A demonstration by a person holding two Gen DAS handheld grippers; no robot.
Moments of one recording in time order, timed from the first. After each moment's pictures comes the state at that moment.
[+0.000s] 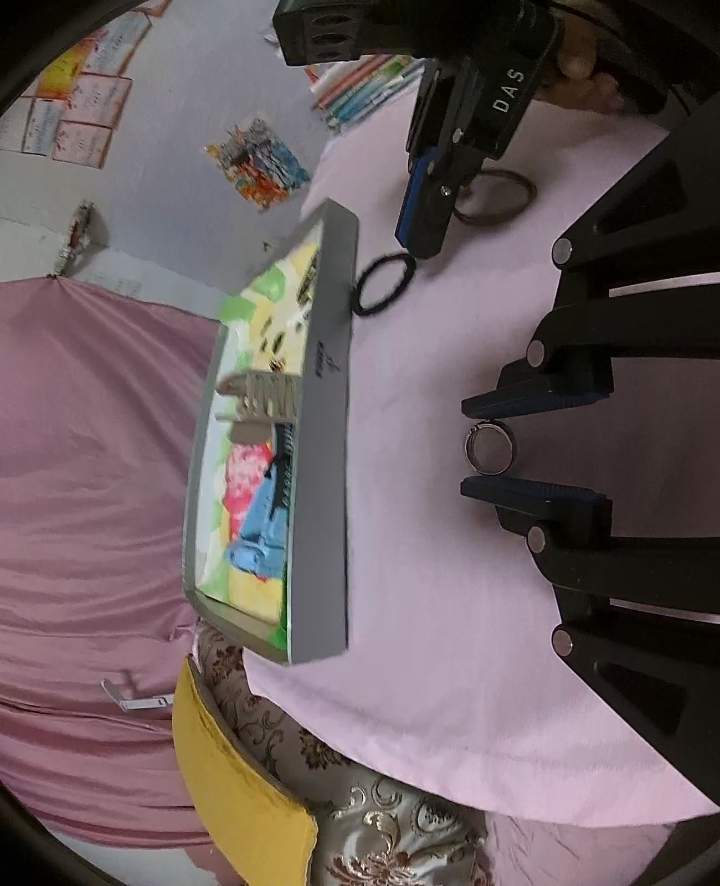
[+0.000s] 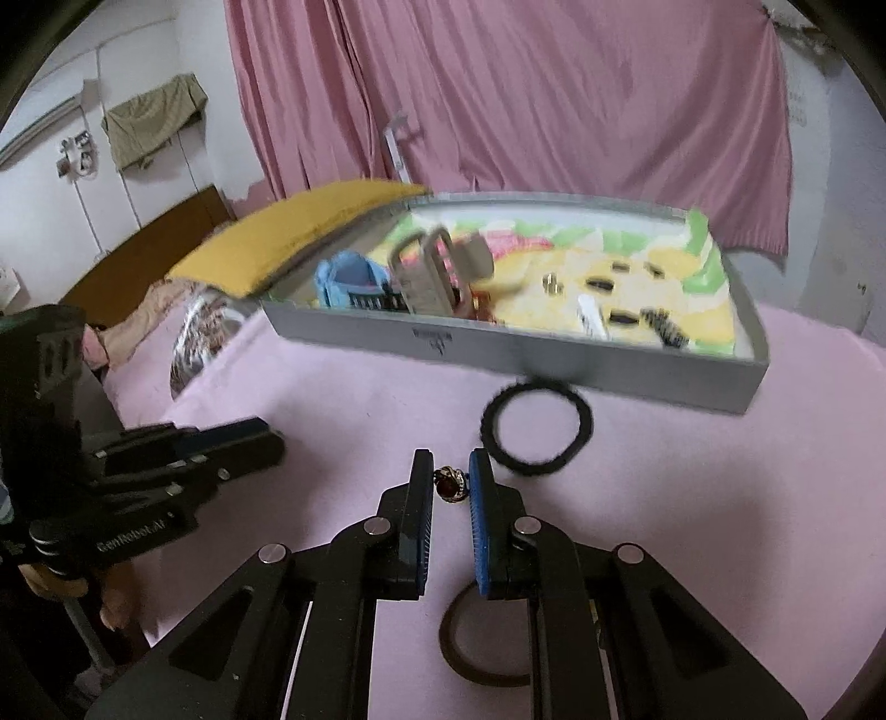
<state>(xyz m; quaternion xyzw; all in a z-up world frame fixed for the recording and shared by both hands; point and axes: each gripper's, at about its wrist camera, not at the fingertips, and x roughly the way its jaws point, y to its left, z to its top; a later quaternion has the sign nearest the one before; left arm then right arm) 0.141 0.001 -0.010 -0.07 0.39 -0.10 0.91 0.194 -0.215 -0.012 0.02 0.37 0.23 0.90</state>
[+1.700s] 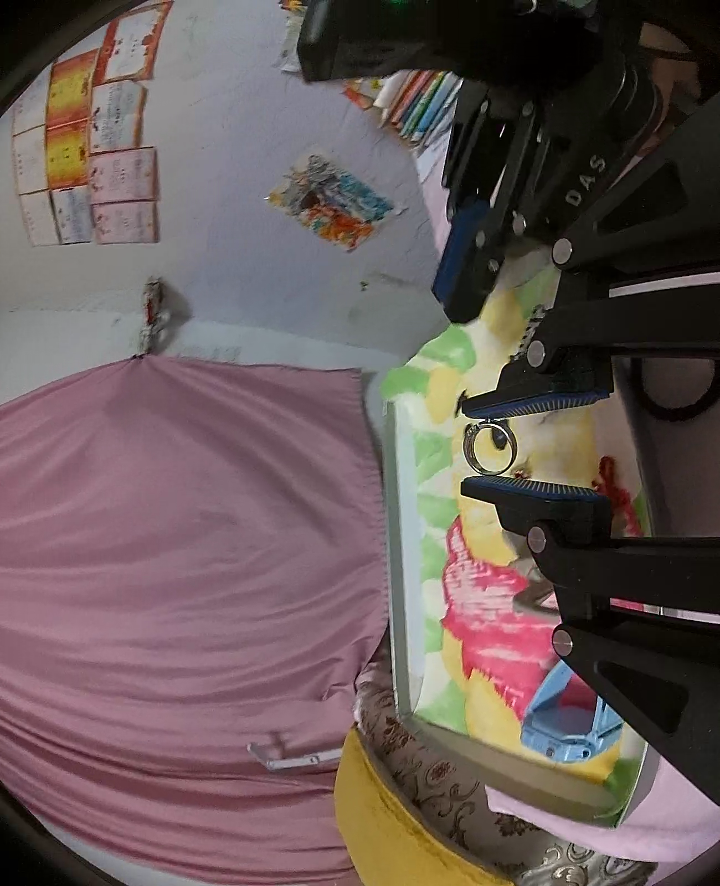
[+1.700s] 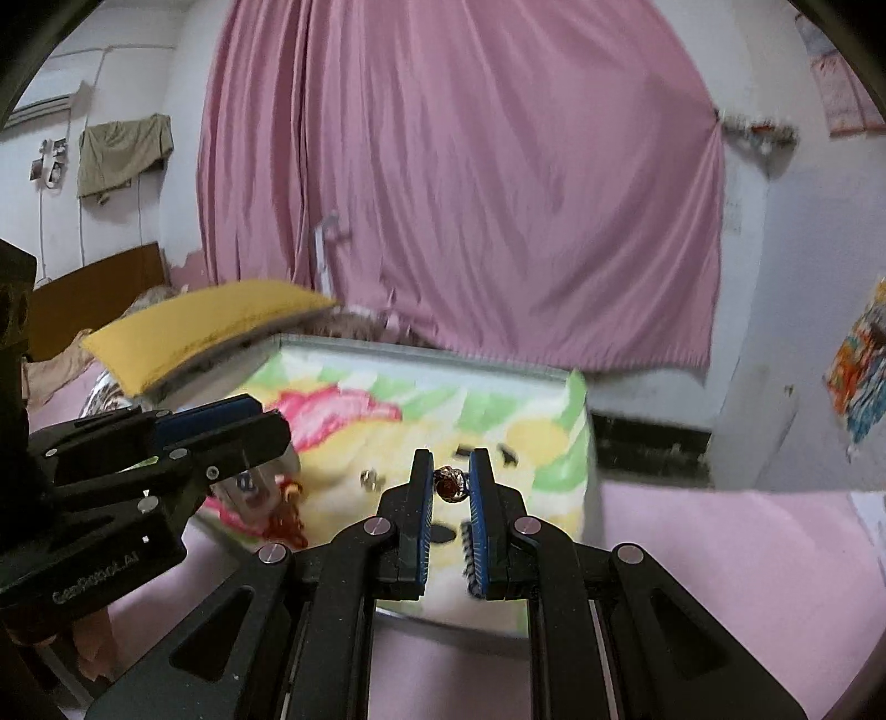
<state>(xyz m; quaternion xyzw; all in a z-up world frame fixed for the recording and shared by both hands) 0.232 -0.086 0.041 -0.02 0.23 -0.15 0.96 0.280 -0.261 0.024 -0.02 0.26 0.14 0.95</state>
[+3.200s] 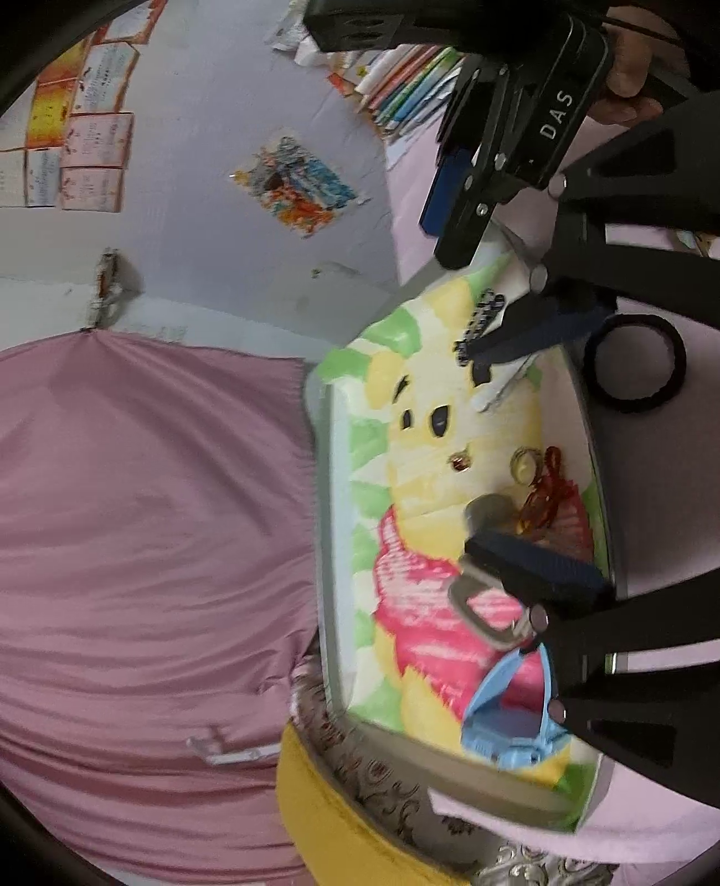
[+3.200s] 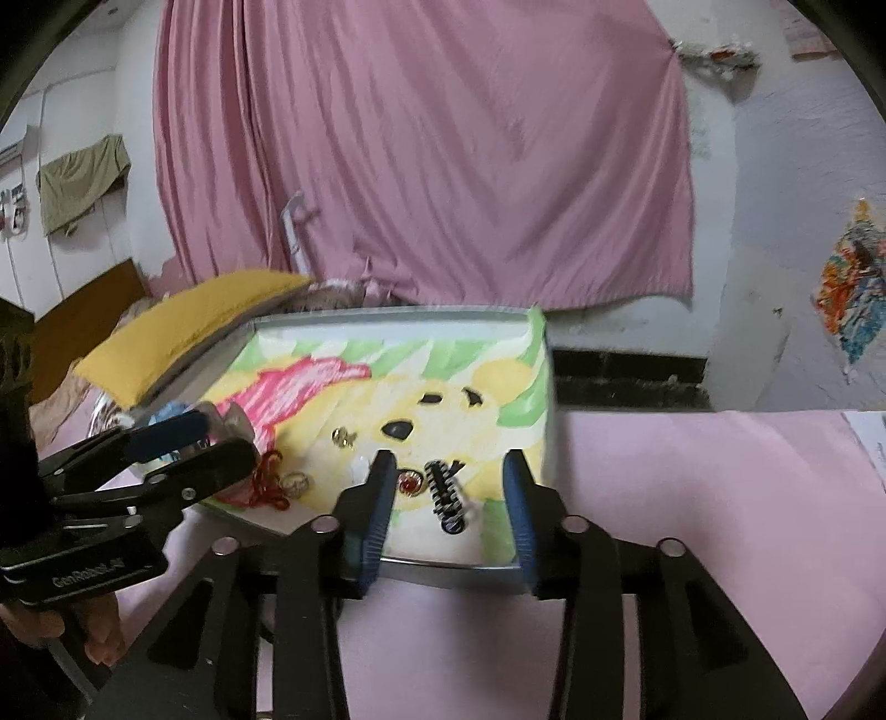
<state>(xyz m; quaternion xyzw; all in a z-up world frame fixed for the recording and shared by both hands) 0.239 -0.080 0.035 -0.04 0.30 -0.13 0.95 0.263 -0.292 0.022 0.04 0.29 0.10 0.95</state>
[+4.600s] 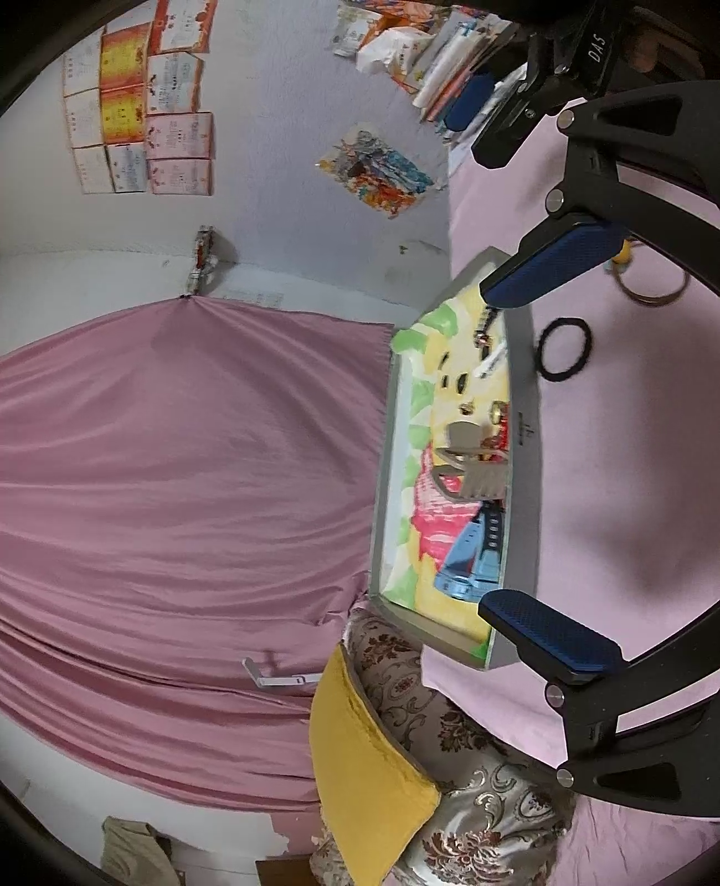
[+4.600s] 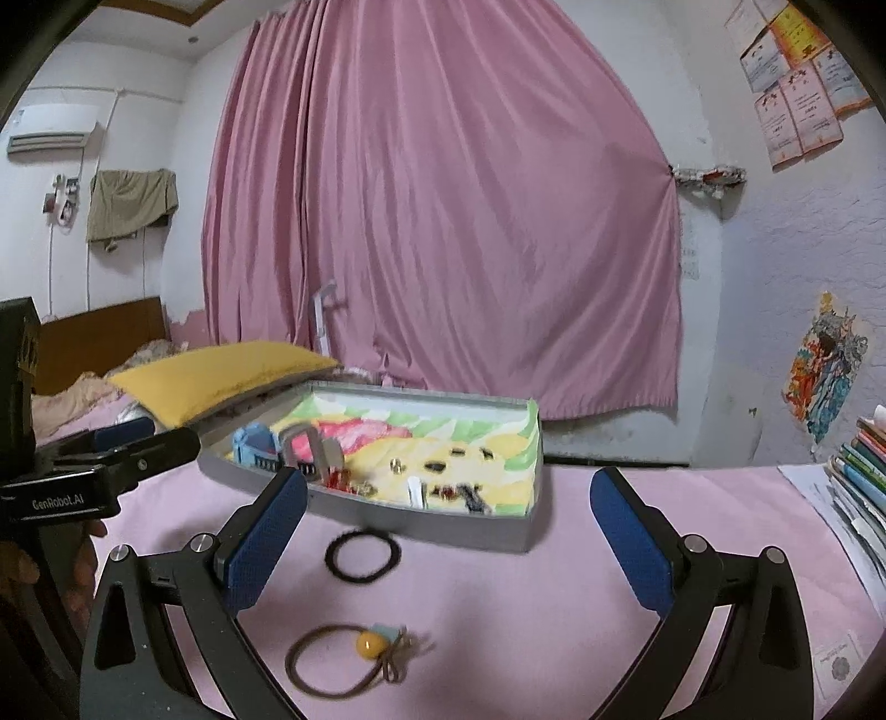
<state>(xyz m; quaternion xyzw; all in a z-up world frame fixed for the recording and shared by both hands) 0.121 -0.030 0.052 -0.07 0.19 -0.07 0.98 0.141 -0.300 0.045 -0.01 0.16 0.11 0.98</state>
